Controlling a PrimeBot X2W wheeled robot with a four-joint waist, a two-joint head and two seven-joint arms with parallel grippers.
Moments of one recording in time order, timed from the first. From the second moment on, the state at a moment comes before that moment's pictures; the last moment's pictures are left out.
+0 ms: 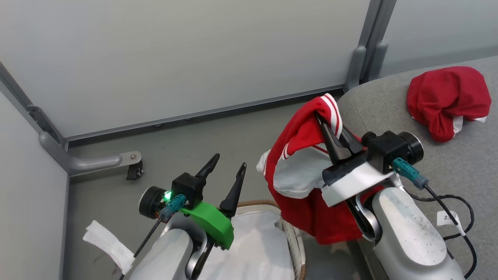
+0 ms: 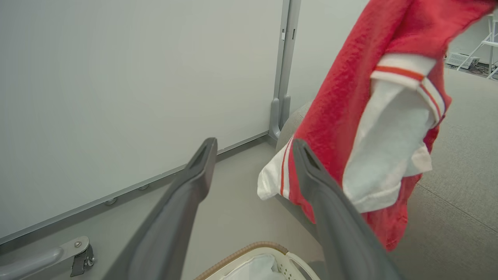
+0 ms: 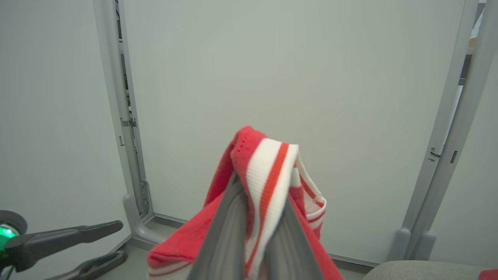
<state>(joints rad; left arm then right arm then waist) -0.41 0.08 -0.61 0.56 -0.41 -0.12 -0.26 -0.42 -0.05 0.29 0.24 0.18 0.13 -0.26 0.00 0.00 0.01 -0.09</state>
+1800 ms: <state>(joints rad) -0.41 0.08 -0.63 0.42 -0.31 -0.13 -0.26 -1.12 -0.42 0.07 0.50 0.09 0.13 -0.26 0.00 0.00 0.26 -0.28</state>
